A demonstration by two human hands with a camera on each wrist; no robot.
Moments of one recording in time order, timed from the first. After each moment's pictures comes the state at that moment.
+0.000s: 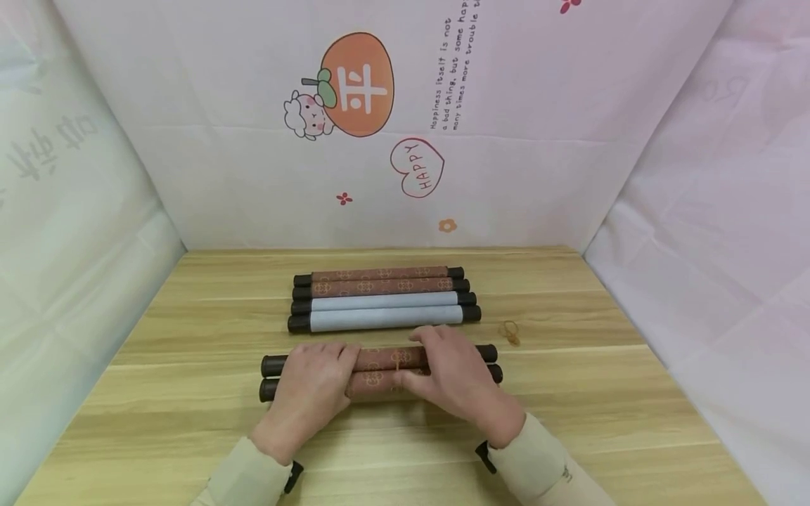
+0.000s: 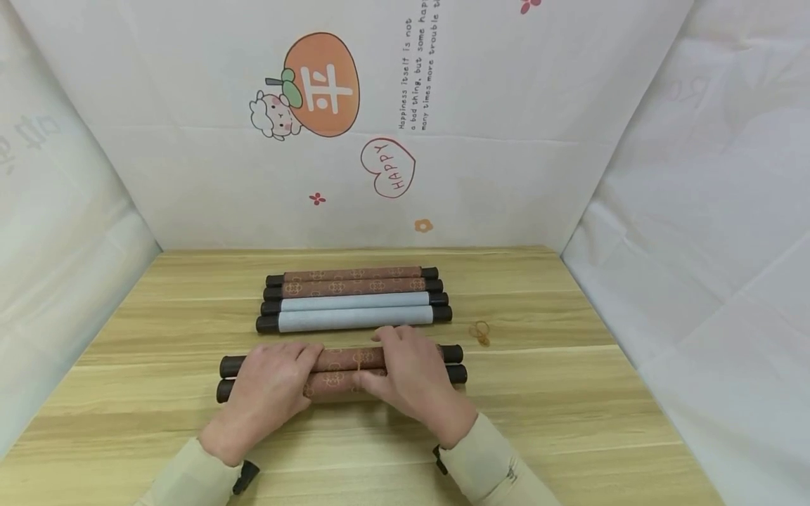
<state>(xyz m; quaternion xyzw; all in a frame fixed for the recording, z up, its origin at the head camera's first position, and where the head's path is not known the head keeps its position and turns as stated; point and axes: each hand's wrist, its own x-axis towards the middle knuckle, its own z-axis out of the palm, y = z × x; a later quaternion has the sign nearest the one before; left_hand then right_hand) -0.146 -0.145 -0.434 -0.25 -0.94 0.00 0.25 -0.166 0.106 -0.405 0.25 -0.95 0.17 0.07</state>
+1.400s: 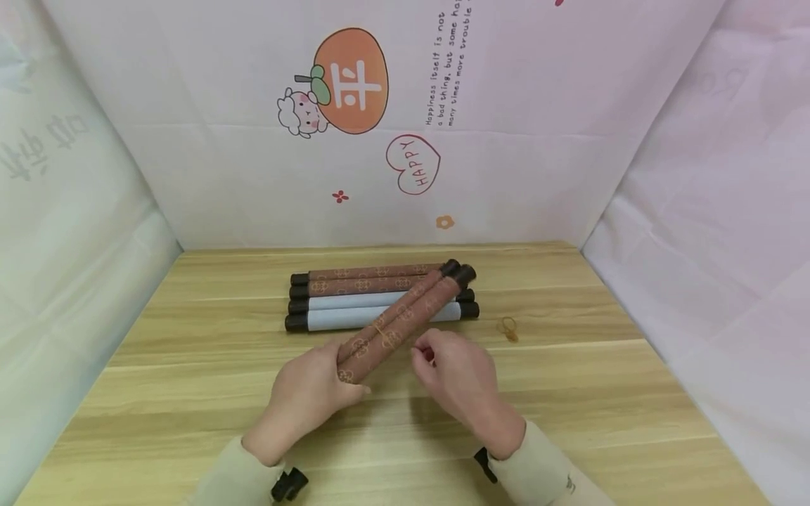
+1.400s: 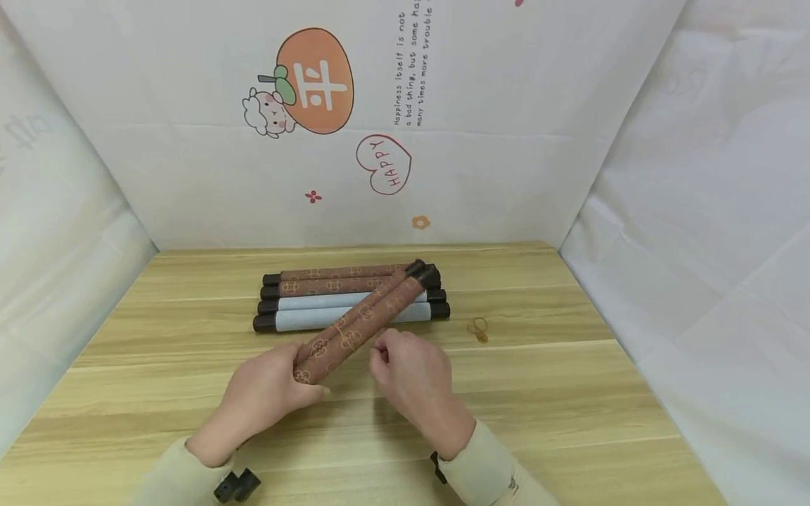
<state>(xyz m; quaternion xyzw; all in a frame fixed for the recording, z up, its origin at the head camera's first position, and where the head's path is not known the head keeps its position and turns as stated) -0.135 -0.133 -0.403 -0.07 -0.97 -0.25 0.01 -0.150 0.101 -0.396 0.19 -0.94 0.20 0.20</state>
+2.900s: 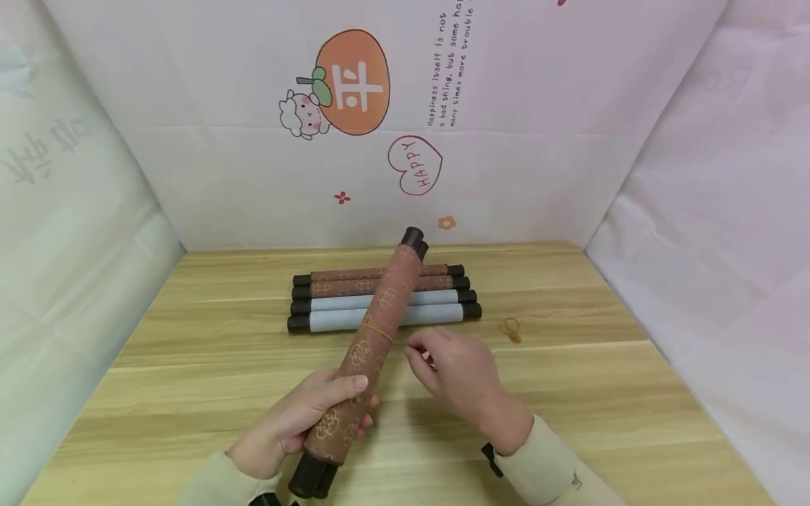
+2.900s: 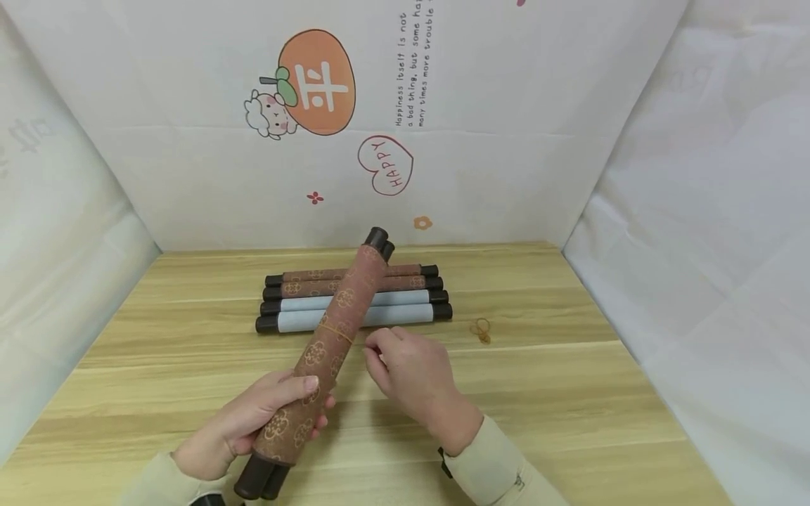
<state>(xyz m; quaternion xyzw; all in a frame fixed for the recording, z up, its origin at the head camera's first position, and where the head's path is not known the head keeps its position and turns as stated) -0.122 -0.147 -0.407 -0.06 -0.56 -0.75 -0.34 -0.161 0.108 -0.395 0.34 -0.87 0.20 0.29</state>
